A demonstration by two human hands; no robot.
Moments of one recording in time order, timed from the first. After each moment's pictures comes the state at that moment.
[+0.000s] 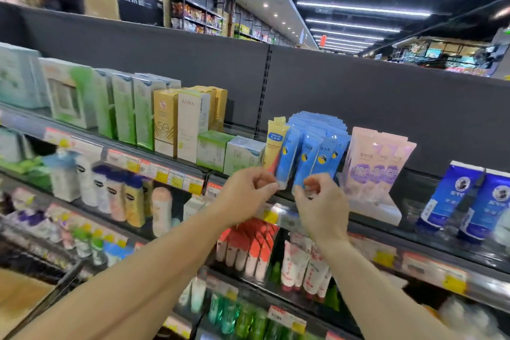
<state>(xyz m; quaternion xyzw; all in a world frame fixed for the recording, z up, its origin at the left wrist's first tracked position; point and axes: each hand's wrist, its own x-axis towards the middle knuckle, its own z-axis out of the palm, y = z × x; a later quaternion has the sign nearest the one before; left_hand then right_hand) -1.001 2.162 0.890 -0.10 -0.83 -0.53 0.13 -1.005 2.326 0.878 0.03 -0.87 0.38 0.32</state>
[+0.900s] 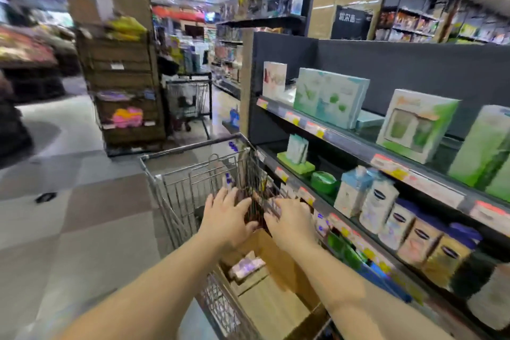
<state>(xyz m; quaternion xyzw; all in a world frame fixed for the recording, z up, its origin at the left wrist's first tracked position) -0.750 1.525 0.796 0.32 -0.95 -0.03 0.06 -0.860 1.632 0.793 0.37 -0.90 0.25 0.00</state>
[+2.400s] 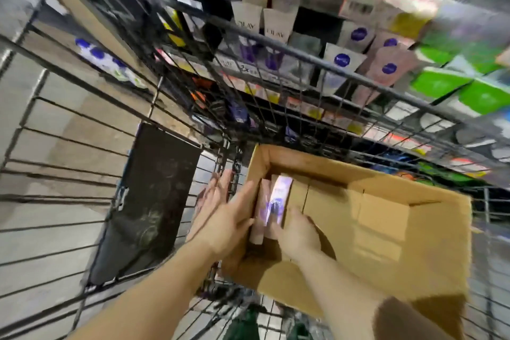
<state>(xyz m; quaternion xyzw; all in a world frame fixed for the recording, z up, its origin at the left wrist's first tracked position) -0.981 1.192 0.372 0.04 -0.95 -0.18 -0.26 -0.997 1.366 0.331 -0.17 -0.87 0.24 -0.40</state>
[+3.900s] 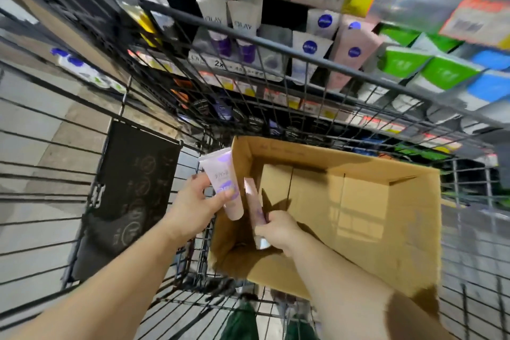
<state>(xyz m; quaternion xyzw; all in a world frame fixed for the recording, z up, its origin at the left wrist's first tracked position) -0.998 1.194 0.401 0.16 -0.82 -0.50 -0.23 -0.987 1.376 0.329 -0.21 -0.75 0.37 -0.51</state>
